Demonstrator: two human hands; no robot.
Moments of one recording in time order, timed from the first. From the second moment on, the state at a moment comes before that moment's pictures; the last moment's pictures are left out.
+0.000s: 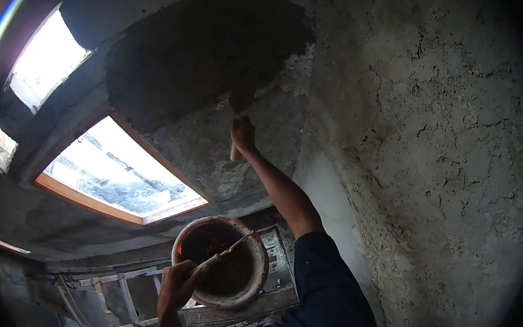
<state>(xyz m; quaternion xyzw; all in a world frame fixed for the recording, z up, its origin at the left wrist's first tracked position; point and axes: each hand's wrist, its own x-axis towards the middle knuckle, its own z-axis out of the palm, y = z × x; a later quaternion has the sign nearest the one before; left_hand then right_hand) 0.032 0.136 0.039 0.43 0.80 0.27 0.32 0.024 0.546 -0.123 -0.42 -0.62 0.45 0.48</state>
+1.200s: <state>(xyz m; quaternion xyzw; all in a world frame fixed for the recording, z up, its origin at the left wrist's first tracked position) 0.019 0.119 0.025 0.41 0.78 0.32 0.34 -0.033 0.579 -0.064 -0.33 -0.85 0.10 0.40</state>
